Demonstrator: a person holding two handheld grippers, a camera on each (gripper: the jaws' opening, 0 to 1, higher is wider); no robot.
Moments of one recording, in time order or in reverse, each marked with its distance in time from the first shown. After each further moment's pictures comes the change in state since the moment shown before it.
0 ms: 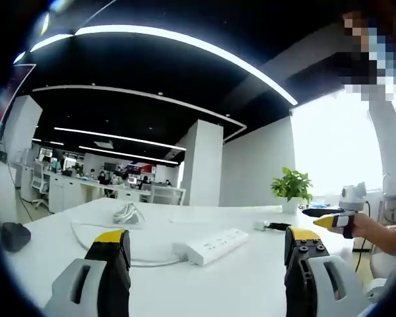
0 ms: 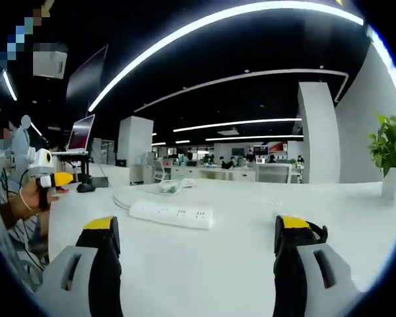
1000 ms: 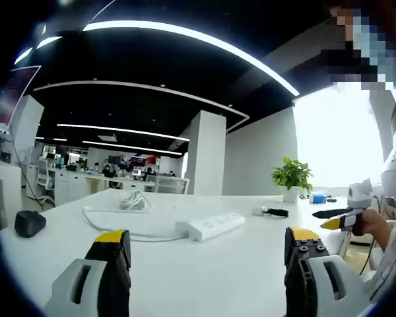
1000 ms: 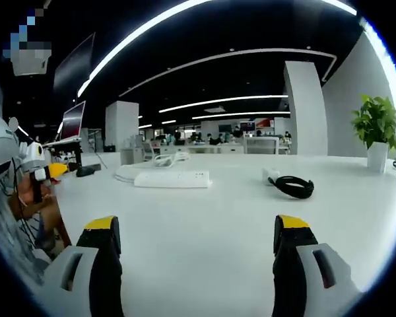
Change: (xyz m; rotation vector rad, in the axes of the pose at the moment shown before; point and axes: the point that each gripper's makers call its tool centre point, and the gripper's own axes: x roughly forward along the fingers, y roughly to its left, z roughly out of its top) left arm -0.047 -0.009 -0.015 0.012 0.043 0.040; right arm -0.063 0.023 -0.047 0.079 0.151 -0.081
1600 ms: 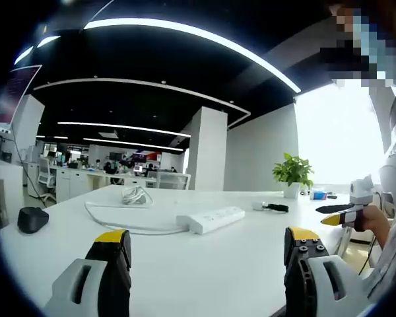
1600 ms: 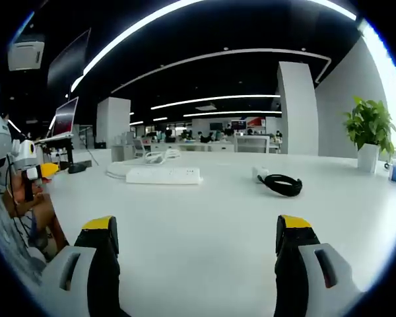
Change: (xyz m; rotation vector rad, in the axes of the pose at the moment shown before) left arm -0.010 0.000 -0.010 0.002 0.040 0.012; right arm -0.010 -0.010 -0.004 -0.019 0.022 -0.072
